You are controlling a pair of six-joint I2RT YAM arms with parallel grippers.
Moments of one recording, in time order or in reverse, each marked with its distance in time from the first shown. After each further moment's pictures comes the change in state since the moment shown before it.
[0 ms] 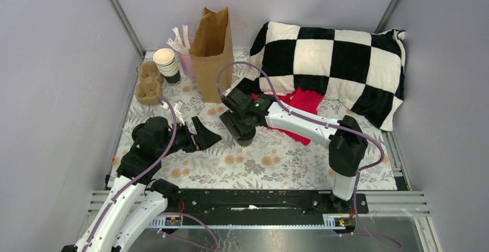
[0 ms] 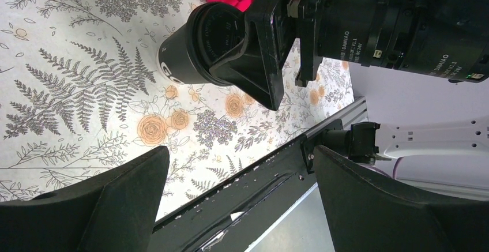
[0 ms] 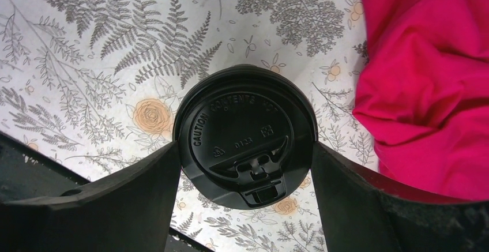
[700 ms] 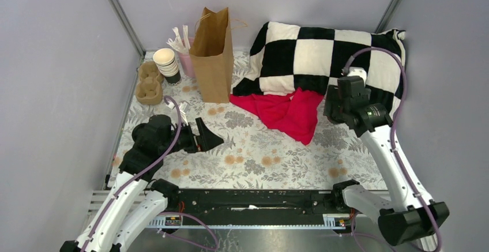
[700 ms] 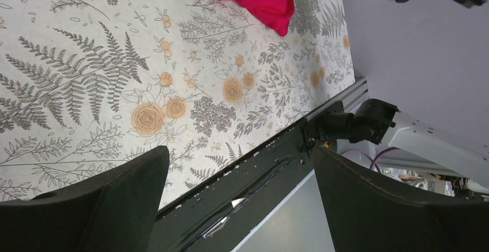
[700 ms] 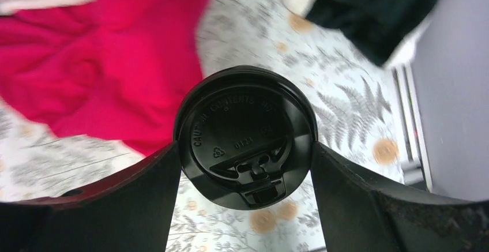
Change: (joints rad) left arm 0.000 0.036 0.000 -0.010 0.051 0.029; right arm -0.671 -0.767 -0.403 -0.088 0.248 0.021
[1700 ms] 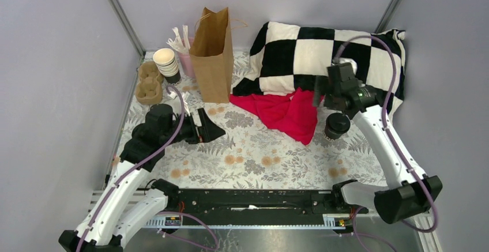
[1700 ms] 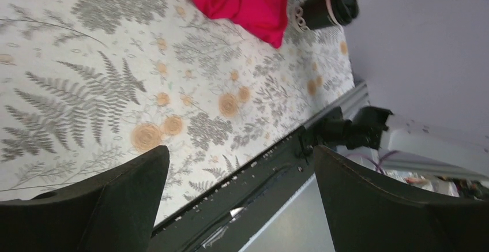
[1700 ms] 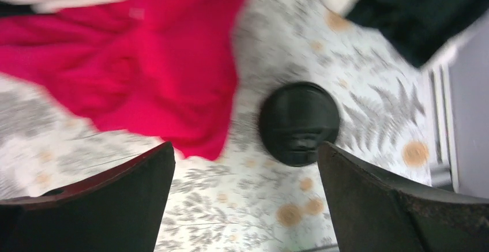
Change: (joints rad) left arm 0.000 0.110 0.104 0.015 0.028 0.044; right arm -0.100 0.154 0.066 -0.060 -0.082 0.072
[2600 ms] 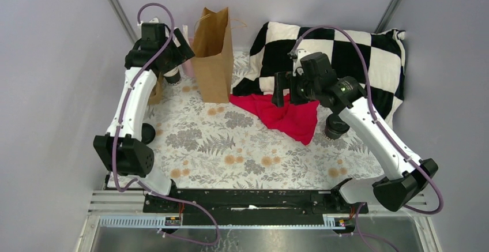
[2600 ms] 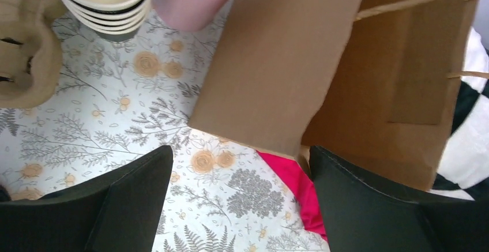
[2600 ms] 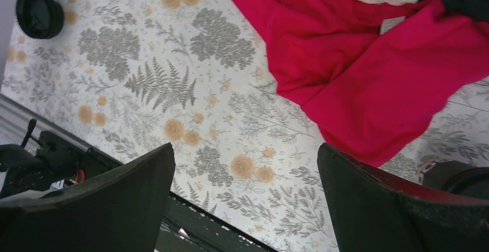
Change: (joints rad) left arm 0.314 0.880 0.950 -0.186 -0.461 0.051; right arm 0.356 0.110 0.257 0.065 -0.396 -0.006
